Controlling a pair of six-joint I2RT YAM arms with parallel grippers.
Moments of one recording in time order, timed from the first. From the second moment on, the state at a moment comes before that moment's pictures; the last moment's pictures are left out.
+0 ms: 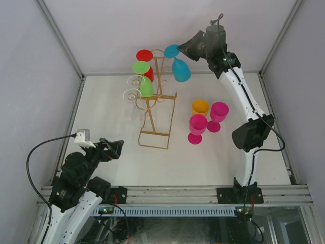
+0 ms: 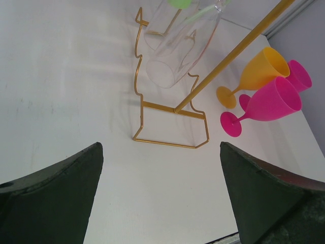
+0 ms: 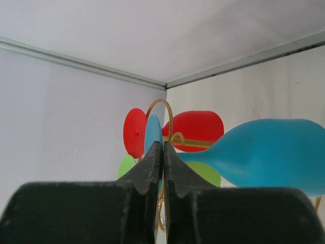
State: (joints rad) left arm -0.44 0.12 0.60 -0.69 -0.13 -0.53; right arm 0.35 2.01 2.29 -0.54 -0.20 0.96
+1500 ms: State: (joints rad) left arm -0.44 0.08 0.60 -0.63 -0.07 -0.69; right arm 0.63 0.68 1.08 -0.29 -0.53 0.76
